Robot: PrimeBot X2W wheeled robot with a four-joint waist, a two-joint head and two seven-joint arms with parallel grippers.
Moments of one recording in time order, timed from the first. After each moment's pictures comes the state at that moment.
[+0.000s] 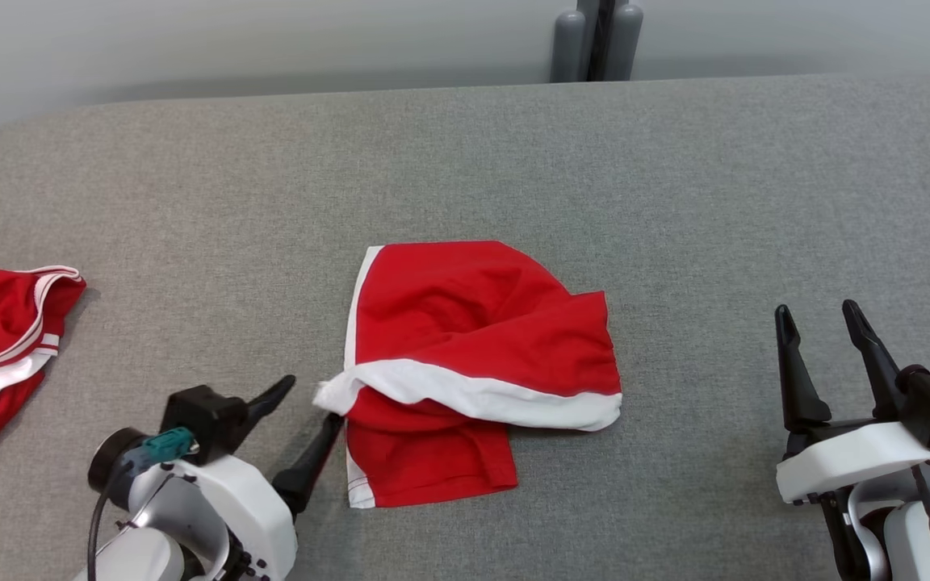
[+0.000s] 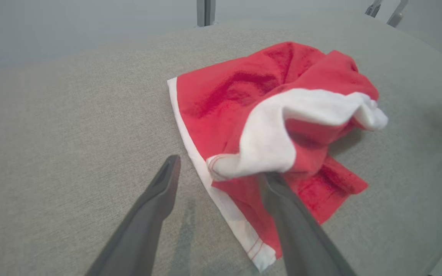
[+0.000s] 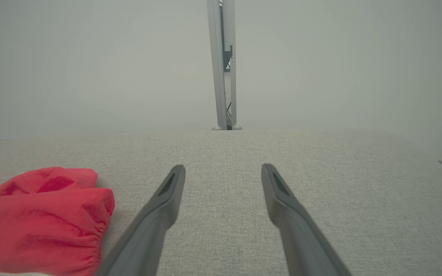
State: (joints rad) left arm -0.25 0.51 -0.63 0.05 -0.64 0.02 0.10; right arm -0.18 -0.05 -0.04 0.20 0.13 0.13 -0.16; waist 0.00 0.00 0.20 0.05
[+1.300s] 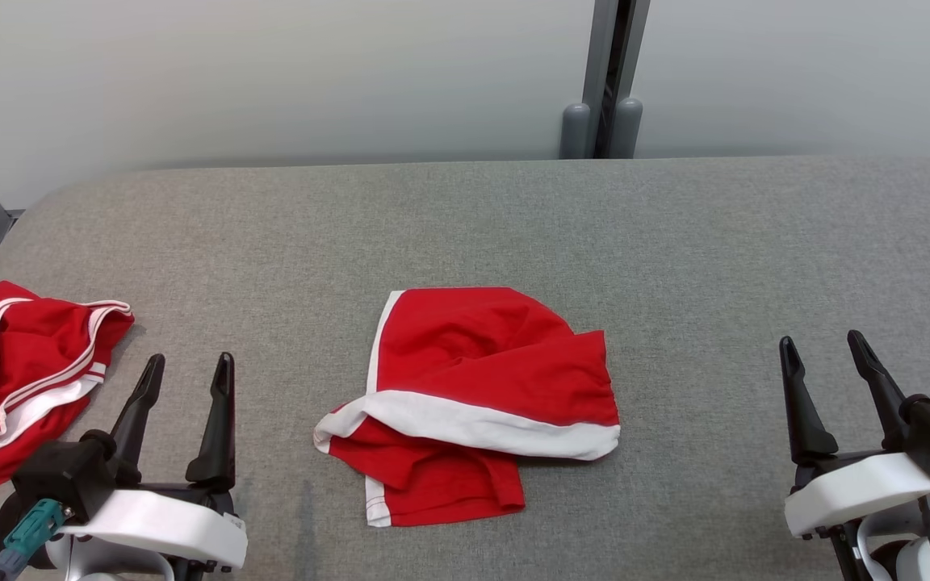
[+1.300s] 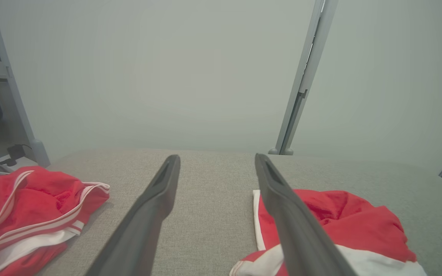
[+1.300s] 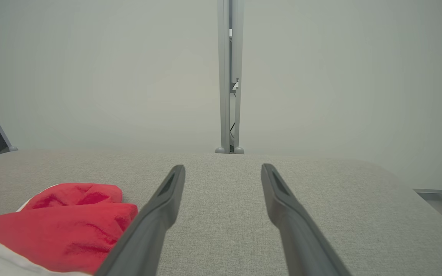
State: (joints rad) left arm -0.05 0.46 -0.40 -0.08 -0.68 0.30 -0.20; right arm -0.08 -0.05 -0.05 0.10 0.10 0.13 -0.10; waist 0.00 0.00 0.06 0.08
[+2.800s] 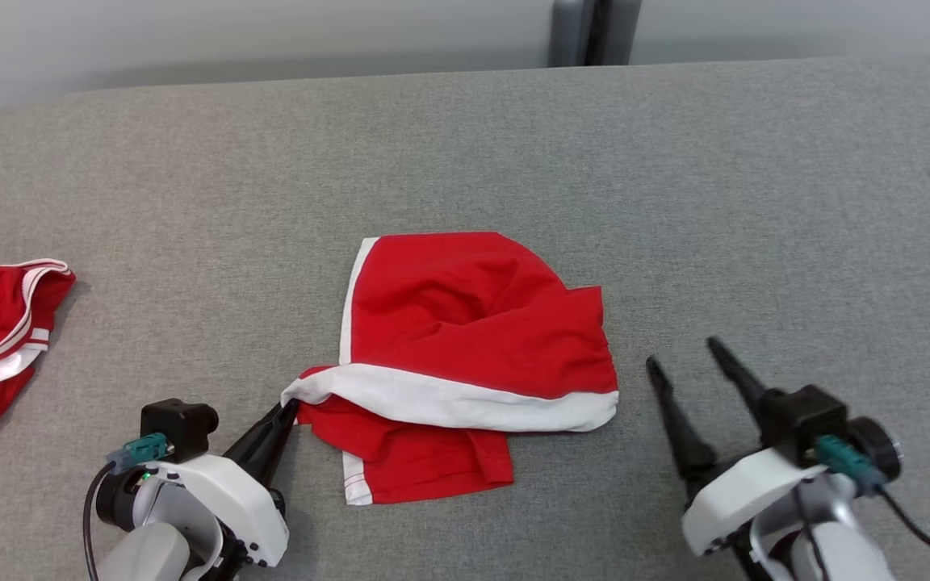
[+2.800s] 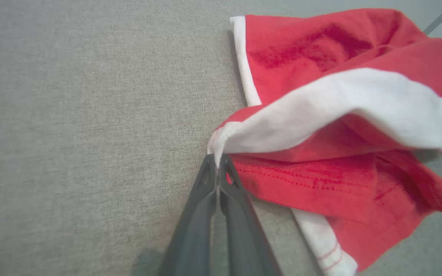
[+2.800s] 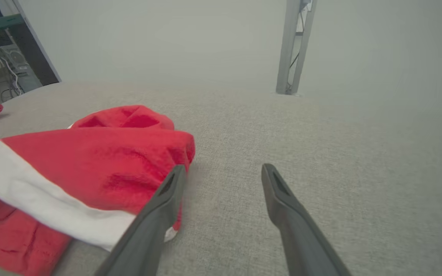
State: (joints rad) left arm -0.34 0.35 -0.61 0.57 -0.77 -0.10 -0.13; right arm -0.16 -0.05 0.16 0.16 0.09 0.13 -0.06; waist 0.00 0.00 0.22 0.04
